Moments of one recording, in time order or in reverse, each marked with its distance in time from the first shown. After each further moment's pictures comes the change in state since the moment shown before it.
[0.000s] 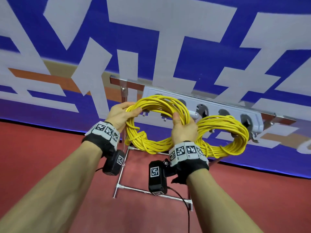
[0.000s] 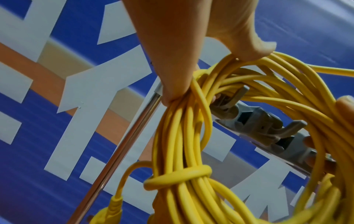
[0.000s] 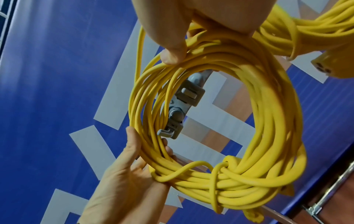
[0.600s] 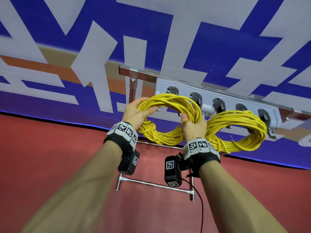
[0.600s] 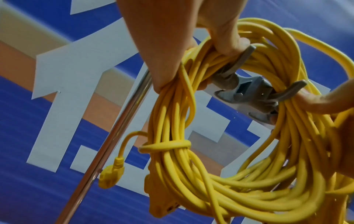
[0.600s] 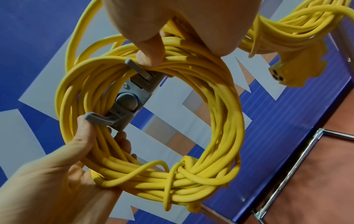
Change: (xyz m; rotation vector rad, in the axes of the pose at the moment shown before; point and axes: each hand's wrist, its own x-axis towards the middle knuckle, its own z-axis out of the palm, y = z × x) left_hand 0.020 -0.035 -0.003 0.146 0.045 0.087; right_hand 0.007 0.018 0.029 -0.068 -0.012 -0.008
